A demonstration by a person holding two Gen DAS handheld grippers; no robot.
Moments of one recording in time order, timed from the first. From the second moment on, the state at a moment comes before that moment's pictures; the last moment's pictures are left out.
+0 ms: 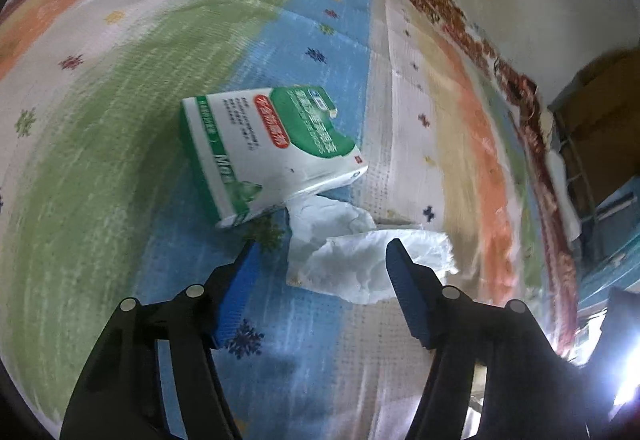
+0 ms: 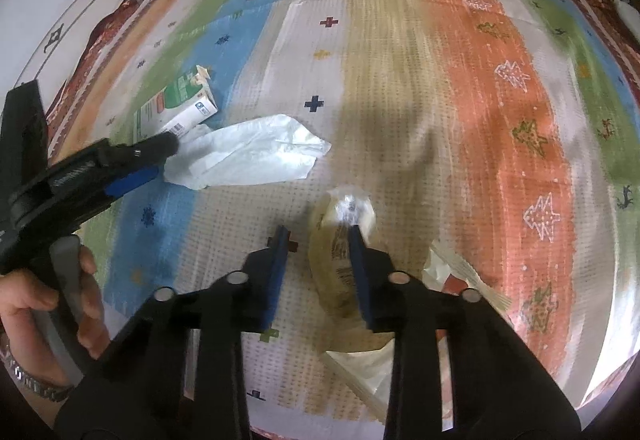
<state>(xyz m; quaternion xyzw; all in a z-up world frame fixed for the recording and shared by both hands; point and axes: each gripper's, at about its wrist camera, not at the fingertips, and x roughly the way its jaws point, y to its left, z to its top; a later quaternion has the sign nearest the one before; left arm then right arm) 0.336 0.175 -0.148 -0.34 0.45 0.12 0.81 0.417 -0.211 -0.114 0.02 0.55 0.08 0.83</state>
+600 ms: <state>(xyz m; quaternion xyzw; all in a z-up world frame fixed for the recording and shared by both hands) 0.360 0.150 -0.152 -0.22 0.49 0.13 0.83 0.414 -0.206 -0.103 0.02 0.53 0.11 0.84</state>
